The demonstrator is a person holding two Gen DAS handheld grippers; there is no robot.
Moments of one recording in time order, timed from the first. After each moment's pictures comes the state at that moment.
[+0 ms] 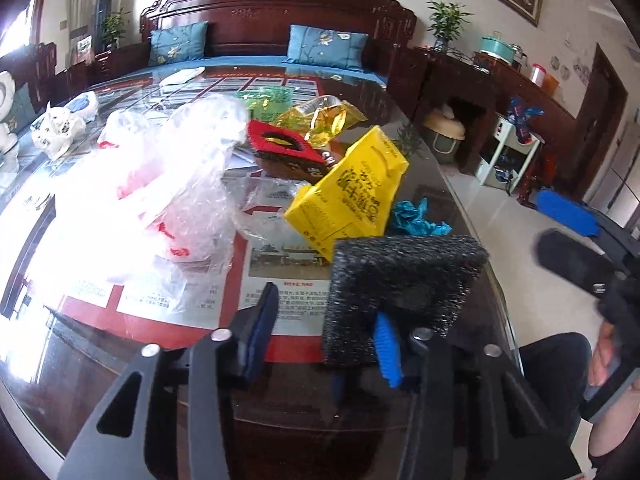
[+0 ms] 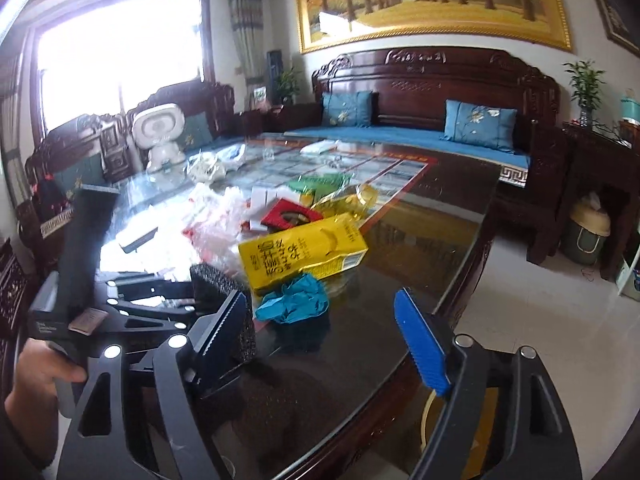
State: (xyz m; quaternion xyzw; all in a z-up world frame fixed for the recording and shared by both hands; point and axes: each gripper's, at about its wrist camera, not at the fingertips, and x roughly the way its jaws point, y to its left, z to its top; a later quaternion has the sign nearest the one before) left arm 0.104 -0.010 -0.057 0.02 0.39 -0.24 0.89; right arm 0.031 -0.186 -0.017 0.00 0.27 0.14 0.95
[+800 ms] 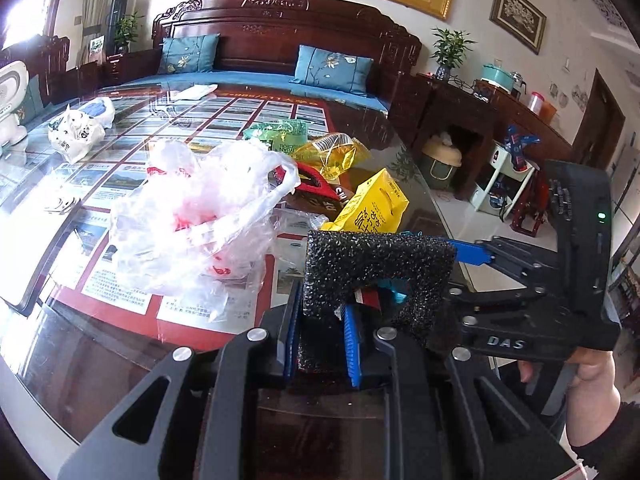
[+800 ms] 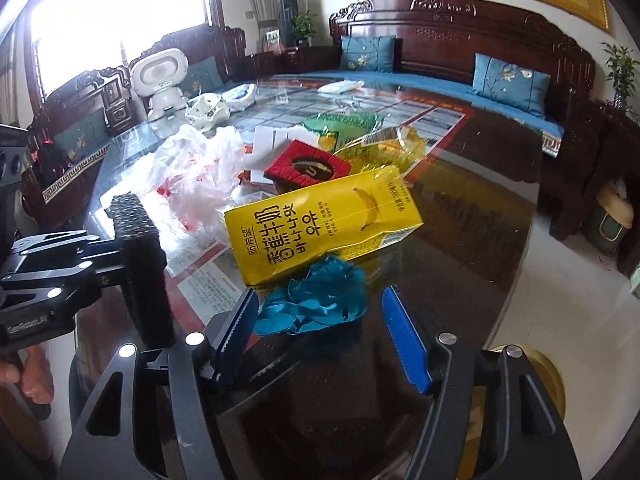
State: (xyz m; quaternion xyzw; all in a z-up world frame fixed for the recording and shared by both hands) left arm 0.095 0.019 -0.029 -0.02 0.36 -0.23 0.90; right arm 0.102 -0.155 -0.052 -0.02 0.38 0.17 0.91
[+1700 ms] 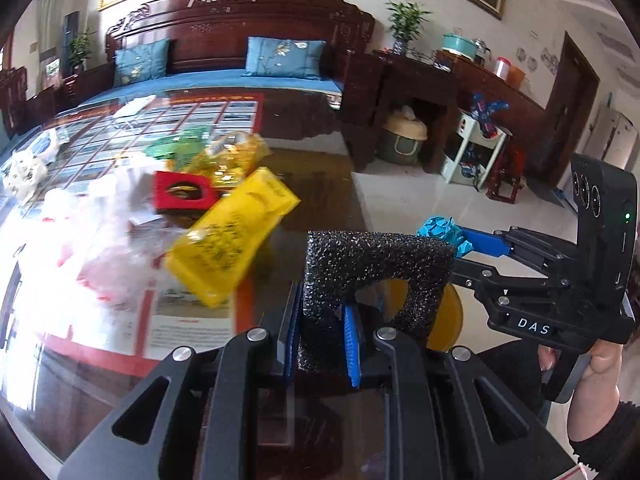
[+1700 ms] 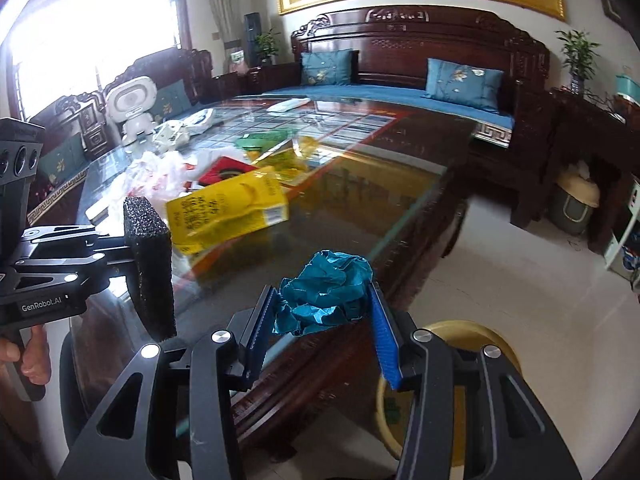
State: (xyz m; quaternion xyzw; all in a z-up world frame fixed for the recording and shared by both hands) left arm 0.077 -0.086 -0.016 0.04 0.38 -0.29 0.88; right arm 0.032 -0.276 -0.027 0.01 0.34 0.10 0.93
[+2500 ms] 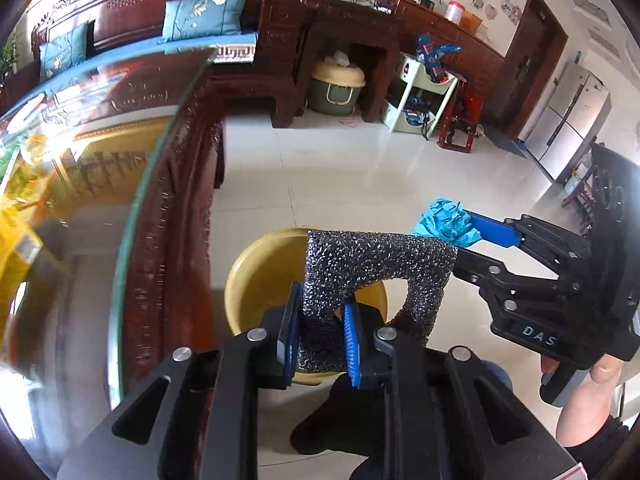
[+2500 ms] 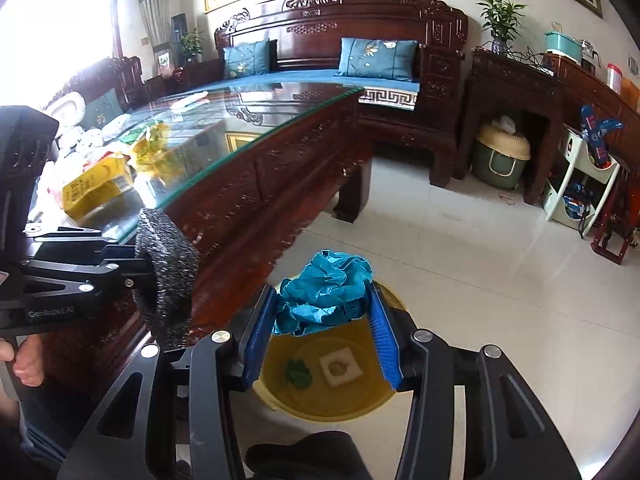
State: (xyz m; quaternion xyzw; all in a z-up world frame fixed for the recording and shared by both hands) left arm 0.072 -0.292 -0.063 0.07 0.44 -0.37 0.81; right arm -0.017 -0.442 -0.058 0.03 0.37 0.00 0.93
